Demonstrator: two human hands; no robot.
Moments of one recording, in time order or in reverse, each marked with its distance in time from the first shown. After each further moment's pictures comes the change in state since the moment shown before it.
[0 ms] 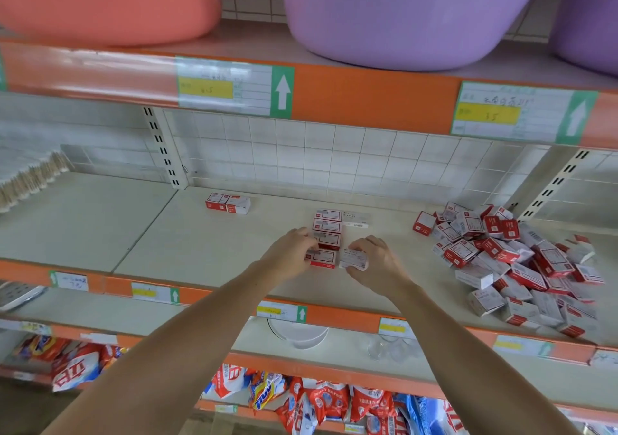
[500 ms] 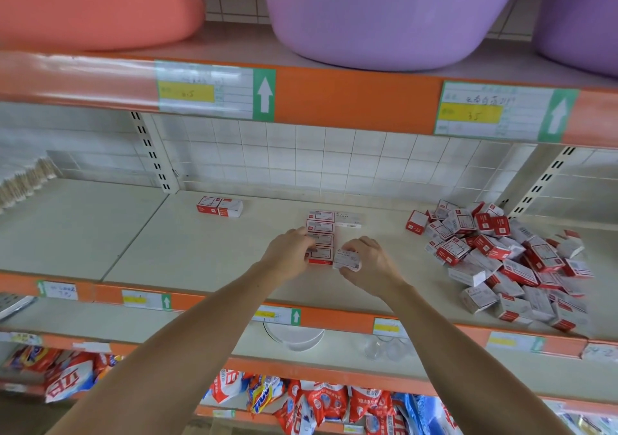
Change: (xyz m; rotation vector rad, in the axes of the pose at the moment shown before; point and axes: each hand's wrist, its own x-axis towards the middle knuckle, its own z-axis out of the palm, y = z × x) left_hand 0.009 0.011 0.002 0.105 0.056 -0.010; right_hand -0.001 0.000 0.000 0.029 -0.001 0.011
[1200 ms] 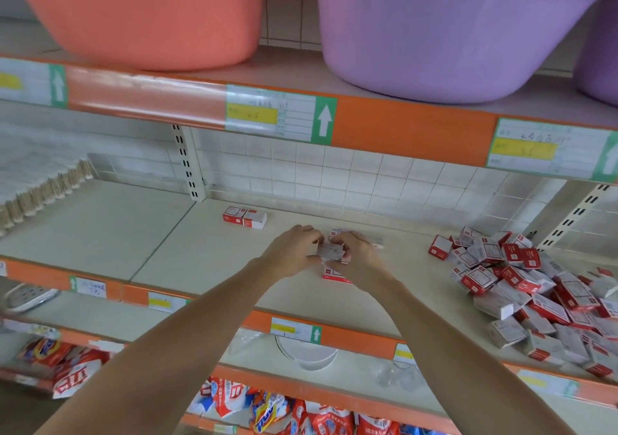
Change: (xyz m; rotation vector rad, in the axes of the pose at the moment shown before) left_hand -0.003 -0.038 -0.043 -0.122 0.024 -0.007; right_hand 0.054 -0.067 0.009 0.125 0.031 -0.100
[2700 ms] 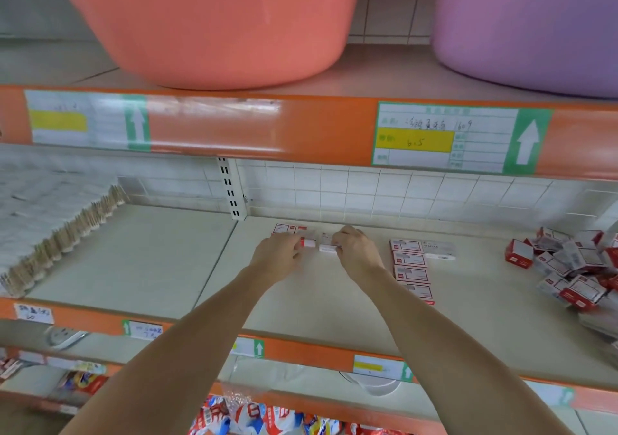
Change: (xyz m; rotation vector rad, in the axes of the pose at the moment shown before) left_hand -0.019 -0.156 -0.043 0.132 0.018 -0.249; right_hand 0.108 -0.053 0.122 -0.267 0.011 0.054
